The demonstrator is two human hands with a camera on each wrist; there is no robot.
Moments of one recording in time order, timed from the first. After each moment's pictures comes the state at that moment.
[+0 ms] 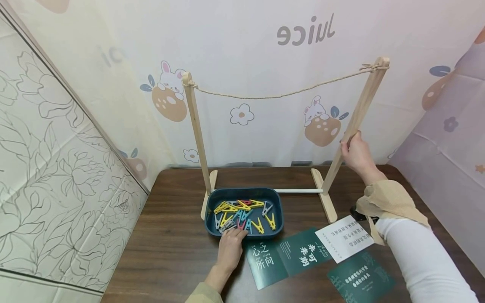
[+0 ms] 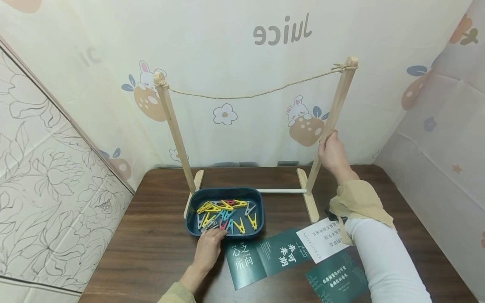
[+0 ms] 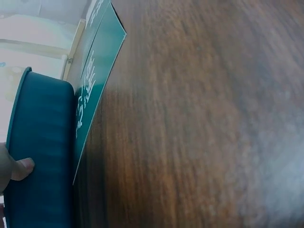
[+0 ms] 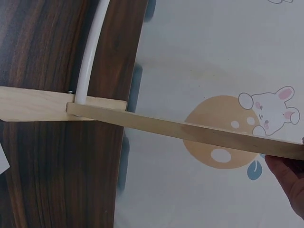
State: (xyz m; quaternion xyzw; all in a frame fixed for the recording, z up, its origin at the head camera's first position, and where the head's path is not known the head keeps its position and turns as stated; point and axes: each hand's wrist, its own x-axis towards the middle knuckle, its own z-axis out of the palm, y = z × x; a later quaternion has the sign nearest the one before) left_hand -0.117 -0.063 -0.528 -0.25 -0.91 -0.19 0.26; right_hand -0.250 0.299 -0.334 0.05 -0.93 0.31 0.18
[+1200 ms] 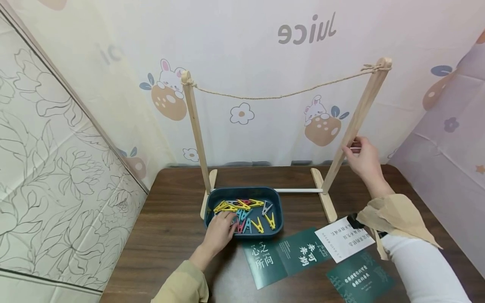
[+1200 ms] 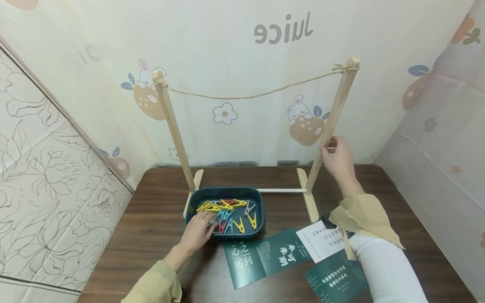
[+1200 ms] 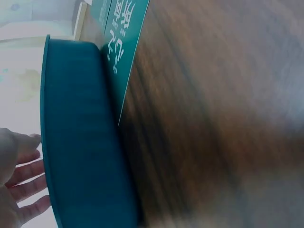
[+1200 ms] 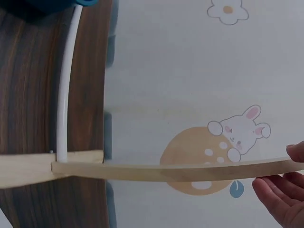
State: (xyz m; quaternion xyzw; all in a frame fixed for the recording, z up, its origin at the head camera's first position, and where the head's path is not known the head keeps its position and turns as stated) left_hand -0.150 -0.091 -0.486 -0.25 -0.94 -0.18 0.14; right_hand -0.225 0.296 -0.331 -0.01 -0.91 0.38 0.19
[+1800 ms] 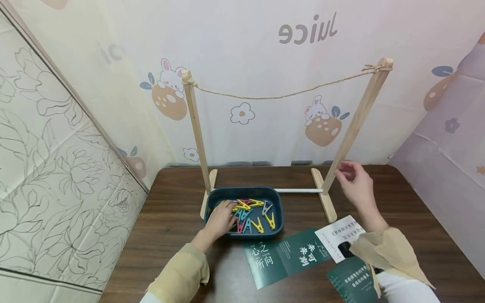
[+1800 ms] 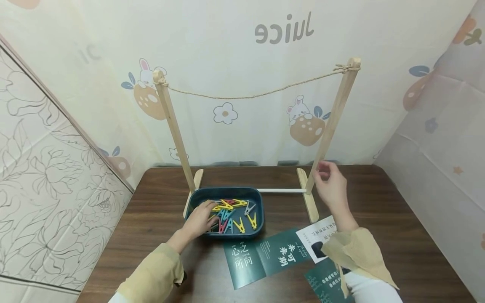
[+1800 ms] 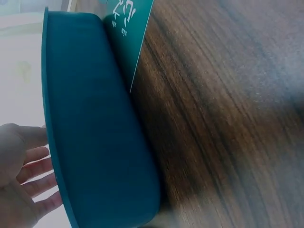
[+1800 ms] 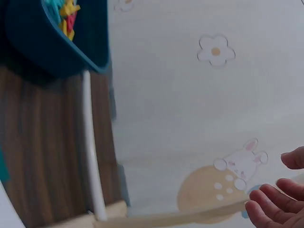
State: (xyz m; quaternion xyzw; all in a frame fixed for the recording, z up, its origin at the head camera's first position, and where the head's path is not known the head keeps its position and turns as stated) left_hand -0.182 -0.092 -0.480 -0.25 -0.95 -0.17 0.05; right_hand -0.179 0.269 -0.372 -0.03 -0.88 0.41 0.23
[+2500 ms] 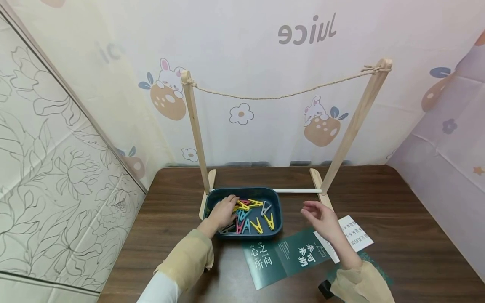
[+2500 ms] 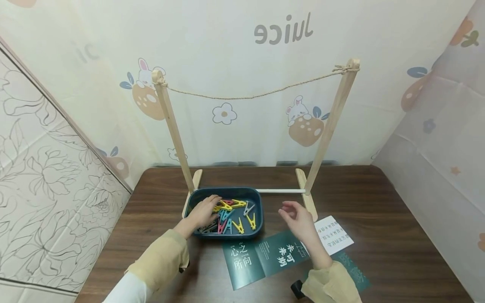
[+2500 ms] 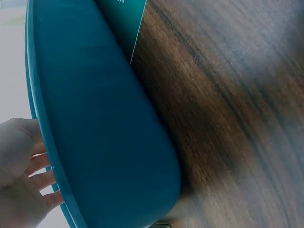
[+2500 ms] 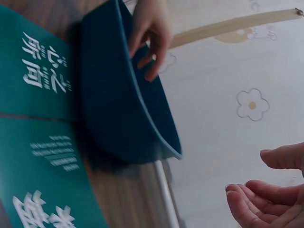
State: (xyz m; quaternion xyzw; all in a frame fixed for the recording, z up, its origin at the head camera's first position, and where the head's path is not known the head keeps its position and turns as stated) left_hand -0.212 -0.083 -0.482 -0.25 -0.96 -0.10 -0.06; right_hand -0.132 0.211 -0.433 0.01 -0.87 0.49 0.04
